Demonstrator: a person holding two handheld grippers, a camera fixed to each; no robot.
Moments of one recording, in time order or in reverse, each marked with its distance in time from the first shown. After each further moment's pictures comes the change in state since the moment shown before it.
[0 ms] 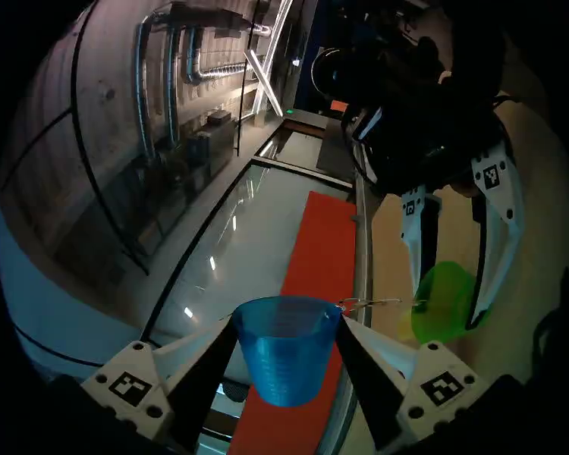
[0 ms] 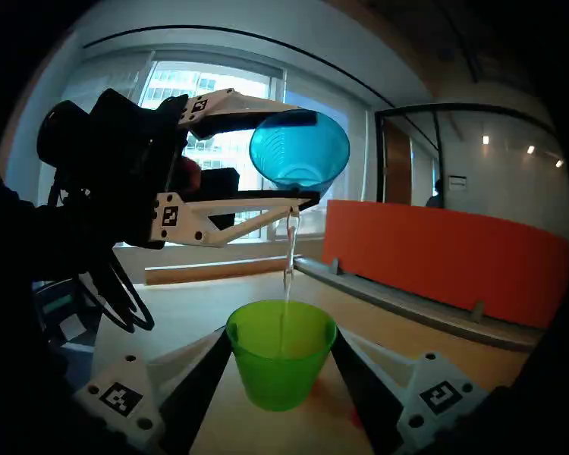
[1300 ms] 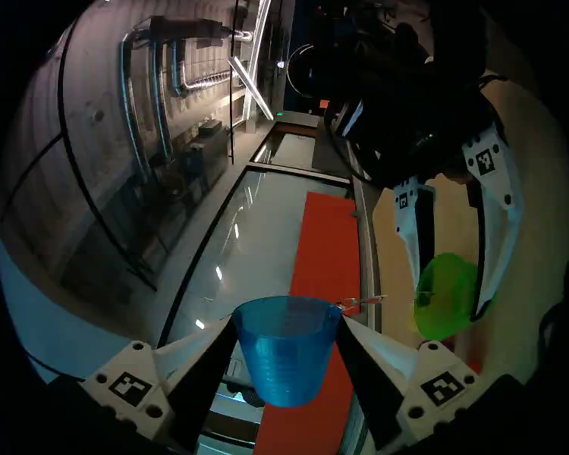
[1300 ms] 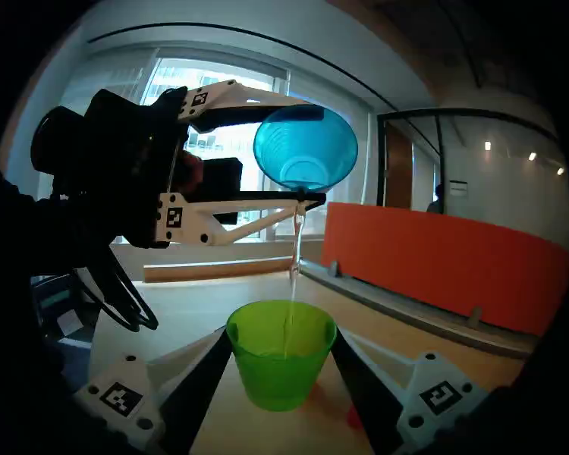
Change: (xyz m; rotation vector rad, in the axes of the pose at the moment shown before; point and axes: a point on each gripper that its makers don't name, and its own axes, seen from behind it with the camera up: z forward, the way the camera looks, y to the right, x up) left arm 0.007 -0.006 0.001 0.008 0.014 0.104; right arm 0.005 0.001 0.001 -0.004 0.001 -0.024
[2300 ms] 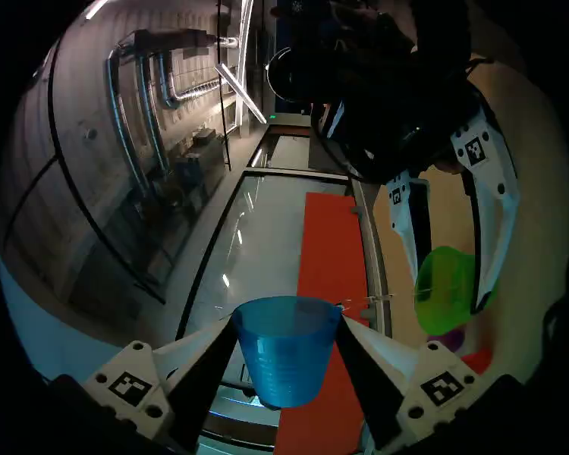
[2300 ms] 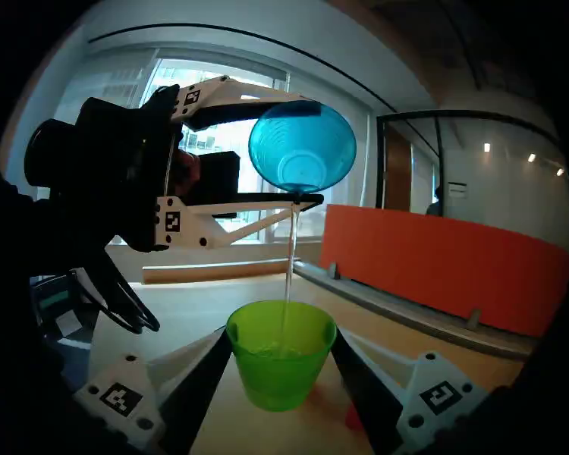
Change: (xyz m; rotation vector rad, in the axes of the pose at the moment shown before) left arm 0.008 -0.006 0.001 0.010 0.010 0.091; right arm 0.003 0.002 -0.001 -0.005 0.006 -0.003
